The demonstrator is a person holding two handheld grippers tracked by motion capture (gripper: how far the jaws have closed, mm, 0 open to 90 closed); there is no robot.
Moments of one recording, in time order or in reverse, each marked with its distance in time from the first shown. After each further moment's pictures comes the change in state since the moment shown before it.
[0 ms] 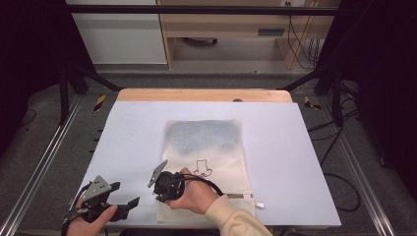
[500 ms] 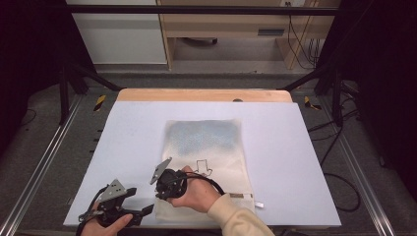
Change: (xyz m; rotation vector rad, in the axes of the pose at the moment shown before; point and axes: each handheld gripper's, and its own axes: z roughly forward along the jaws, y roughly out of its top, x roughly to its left) left arm -0.027 0.001 0.024 0.040 -0.120 -0.009; right arm -0.004 -0.002 -0.007 -0.054 0.002 0.015
